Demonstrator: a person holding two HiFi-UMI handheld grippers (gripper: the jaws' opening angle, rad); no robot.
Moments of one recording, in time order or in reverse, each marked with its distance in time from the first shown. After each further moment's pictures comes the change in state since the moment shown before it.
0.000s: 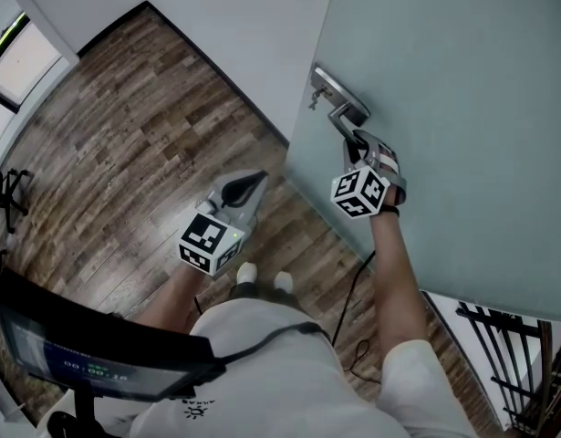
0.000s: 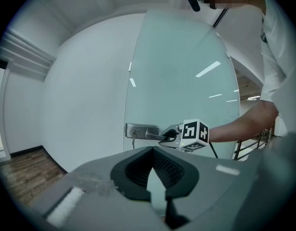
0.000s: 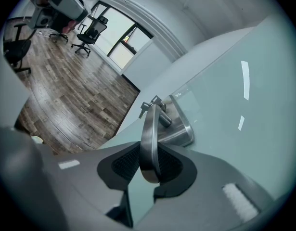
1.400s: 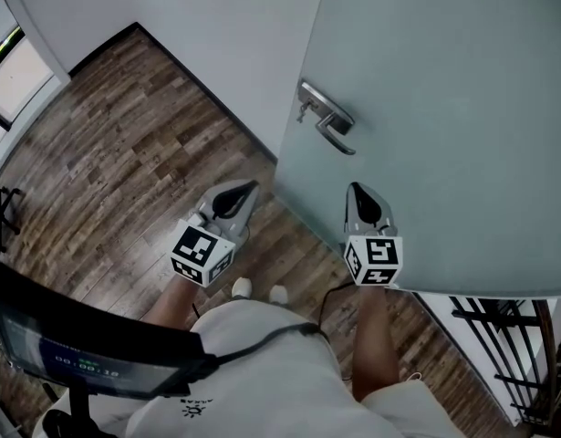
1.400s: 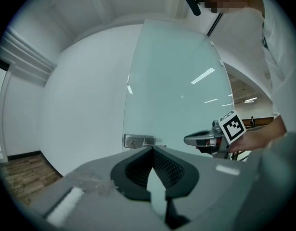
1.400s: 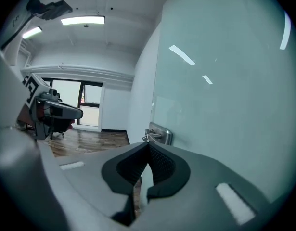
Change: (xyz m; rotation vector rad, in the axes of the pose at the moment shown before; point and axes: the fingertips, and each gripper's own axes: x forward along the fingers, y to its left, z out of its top) left arm -0.046 -0.012 0.029 0.020 -0.092 -0.014; right arm -0.171 0.007 0.028 0.837 -0.317 -0.032
